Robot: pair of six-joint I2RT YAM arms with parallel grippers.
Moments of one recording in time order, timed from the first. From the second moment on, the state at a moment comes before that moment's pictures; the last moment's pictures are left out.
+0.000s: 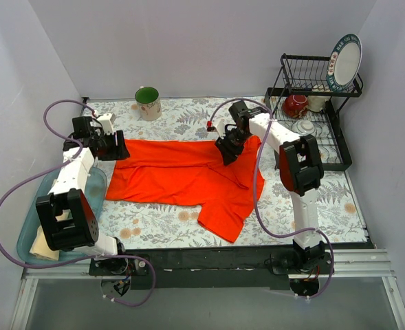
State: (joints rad) left arm 0.20 1.48 1.12 -0.54 0.40 0.12; right arm 0.45 2.17 1.79 -0.95 -0.53 -0.63
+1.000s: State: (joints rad) left arm 0.20 1.40 1.07 -0.55 0.41 0.12; right arm 0.54 2.20 1.77 -0.93 -0.49 -0.62
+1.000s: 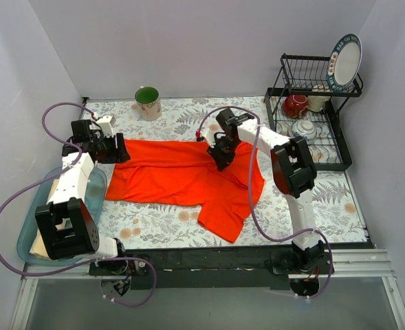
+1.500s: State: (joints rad) left arm 0.20 1.38 1.06 -0.52 0.44 0.12; right arm 0.79 1.95 1.59 -0.90 -0.40 -0.53
